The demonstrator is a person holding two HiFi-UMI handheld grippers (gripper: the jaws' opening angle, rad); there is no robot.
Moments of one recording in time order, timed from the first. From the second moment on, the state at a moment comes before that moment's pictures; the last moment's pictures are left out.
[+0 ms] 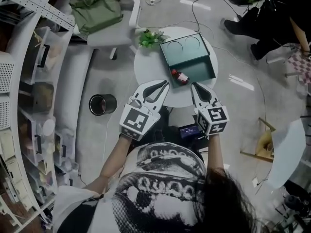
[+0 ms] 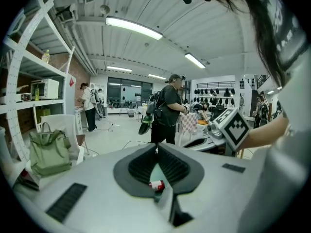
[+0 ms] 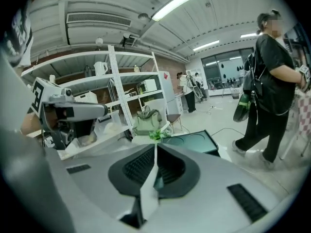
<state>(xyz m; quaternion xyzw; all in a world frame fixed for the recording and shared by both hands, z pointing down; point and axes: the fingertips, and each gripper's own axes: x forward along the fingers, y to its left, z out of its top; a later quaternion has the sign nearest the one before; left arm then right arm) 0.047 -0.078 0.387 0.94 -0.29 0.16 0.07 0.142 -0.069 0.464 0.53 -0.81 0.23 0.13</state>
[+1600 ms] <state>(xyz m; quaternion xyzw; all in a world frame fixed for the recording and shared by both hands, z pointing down) 0.012 -0.164 0.431 0.94 -0.28 0.17 0.11 0.109 -0.125 0.699 0.22 -0.76 0.24 0.56</state>
